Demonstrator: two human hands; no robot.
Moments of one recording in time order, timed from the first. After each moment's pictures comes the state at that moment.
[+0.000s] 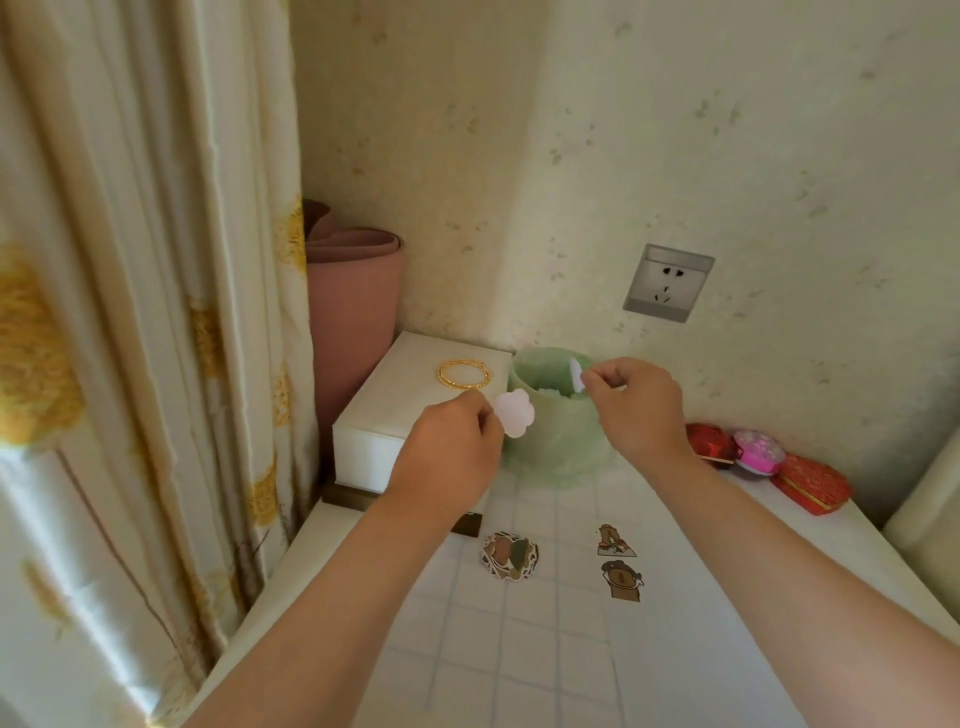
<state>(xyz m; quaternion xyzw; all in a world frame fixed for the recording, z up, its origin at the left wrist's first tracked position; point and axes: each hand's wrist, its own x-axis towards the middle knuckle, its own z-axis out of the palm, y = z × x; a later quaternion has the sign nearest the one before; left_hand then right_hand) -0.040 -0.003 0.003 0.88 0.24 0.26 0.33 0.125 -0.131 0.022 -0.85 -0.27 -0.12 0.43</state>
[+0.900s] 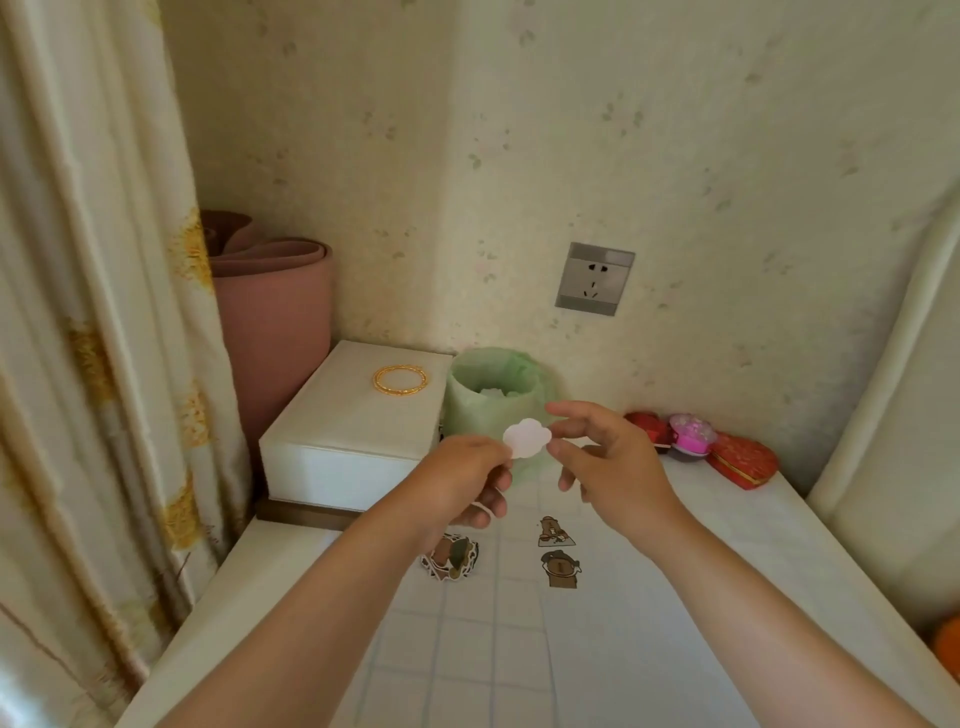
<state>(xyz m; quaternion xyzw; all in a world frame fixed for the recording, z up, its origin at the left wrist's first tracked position) -0.013 -0.063 0.012 0.69 0.21 0.03 0.69 0.092 -0.214 0.005 -0.75 -0.31 0.06 0.58</state>
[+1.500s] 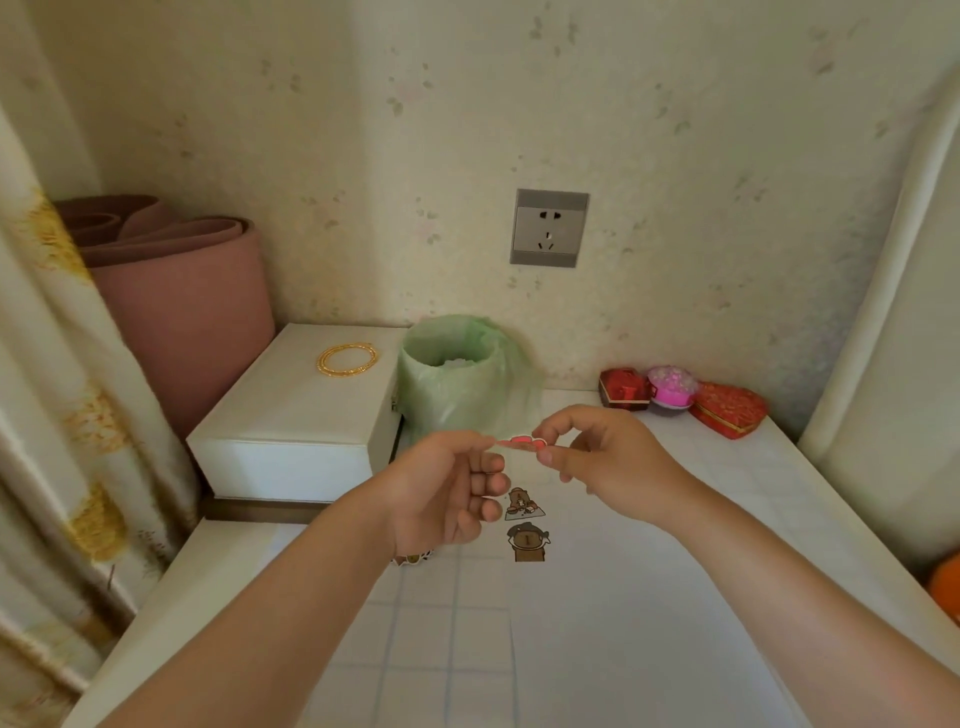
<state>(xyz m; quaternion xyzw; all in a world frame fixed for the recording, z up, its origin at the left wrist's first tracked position) 0.015 -0.083 -0.011 0.53 0.23 -0.17 0.80 0.129 -0.259 -0.015 -0.81 -0.34 0.13 0.47</state>
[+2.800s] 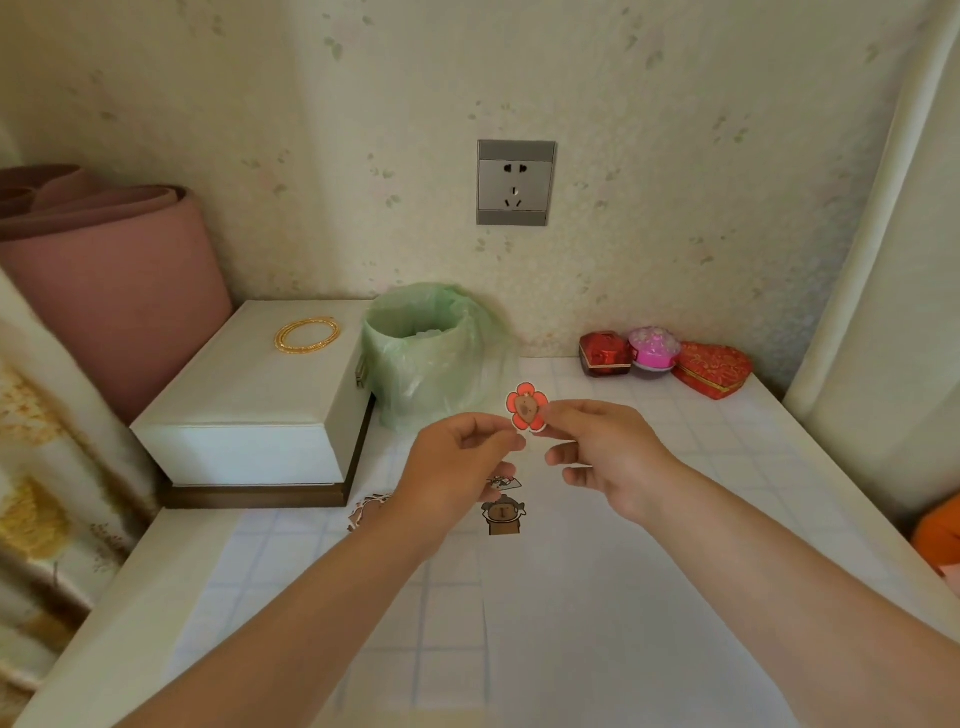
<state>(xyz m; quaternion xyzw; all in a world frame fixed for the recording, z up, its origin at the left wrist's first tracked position) 0.038 -0.131 -0.046 0.70 0.23 0.10 0.67 0.132 -0.265 -0.032 -0.71 -0.04 0.27 0.65</state>
